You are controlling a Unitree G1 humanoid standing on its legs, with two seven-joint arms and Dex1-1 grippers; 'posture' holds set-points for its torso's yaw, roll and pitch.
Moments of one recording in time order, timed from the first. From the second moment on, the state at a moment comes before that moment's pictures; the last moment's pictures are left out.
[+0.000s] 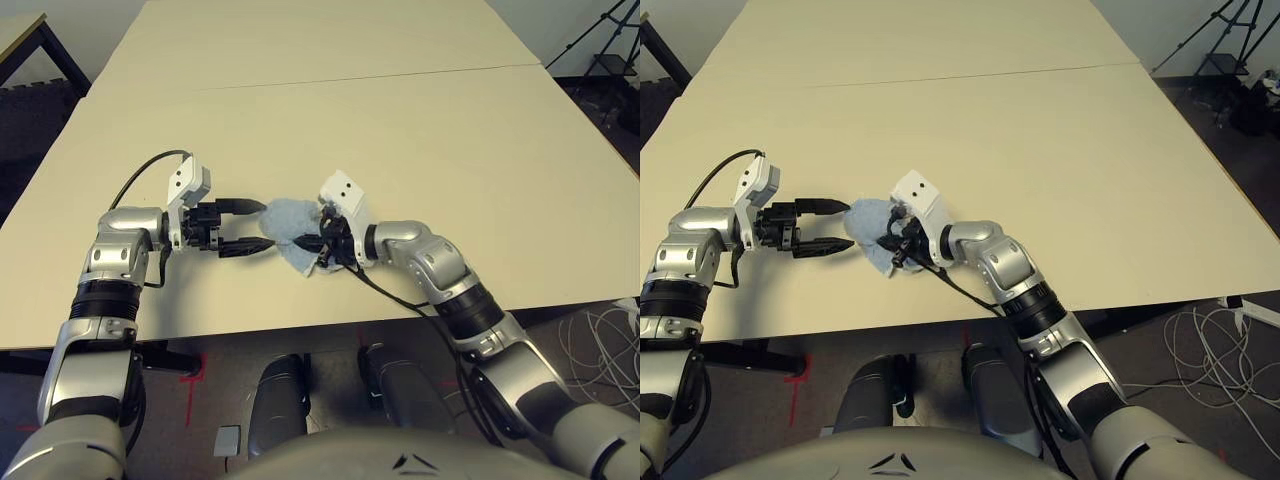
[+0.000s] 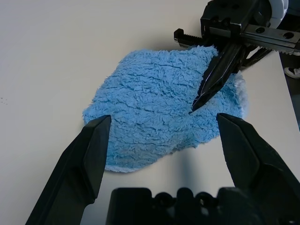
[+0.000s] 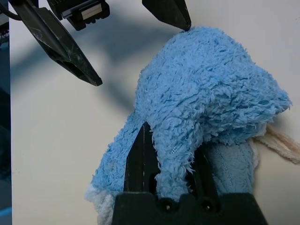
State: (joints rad) left arm -0.52 0.68 0.03 0.49 -0.29 0.14 -1.48; right arm -0.58 -0.06 0.38 0.15 0.19 0.70 0.74
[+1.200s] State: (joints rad) left arm -0.55 0.67 0.02 0.53 -0.29 0.15 -1.48; right arm -0.69 -0.63 -0.08 0.22 0.41 0.88 0.85
